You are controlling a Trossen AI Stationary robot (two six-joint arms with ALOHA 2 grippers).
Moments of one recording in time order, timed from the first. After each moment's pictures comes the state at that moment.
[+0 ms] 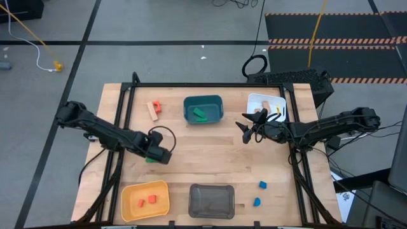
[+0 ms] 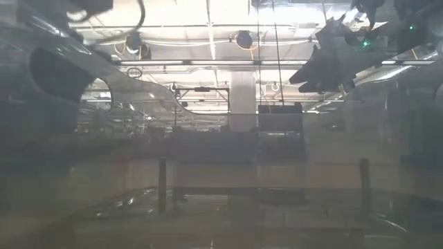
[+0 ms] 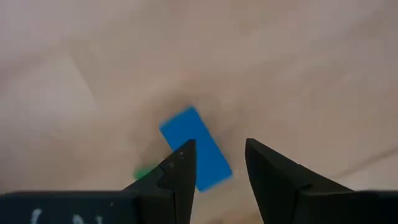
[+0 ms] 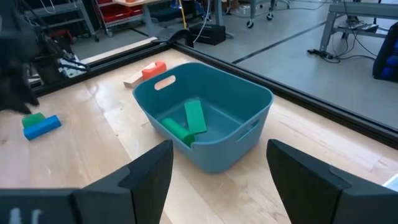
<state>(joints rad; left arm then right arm) -0.32 1.36 0.80 -0.89 -0.17 -1.45 0.06 0.98 0.34 0.27 0.63 0.36</state>
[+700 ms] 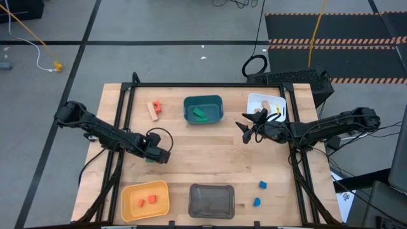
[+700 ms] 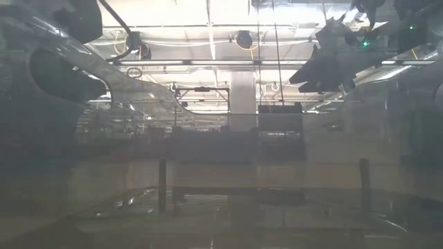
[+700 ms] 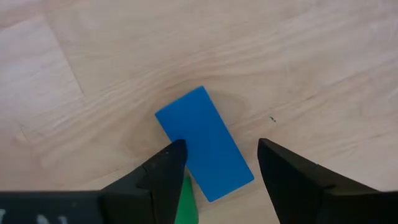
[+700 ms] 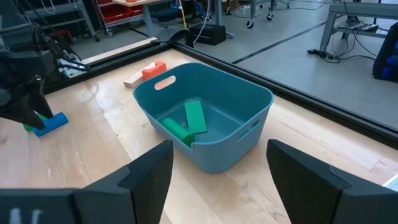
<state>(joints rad) -0.32 1.35 0.63 -0.70 -0.16 -1.54 0.06 0.98 0.34 0.27 0.63 0.36</state>
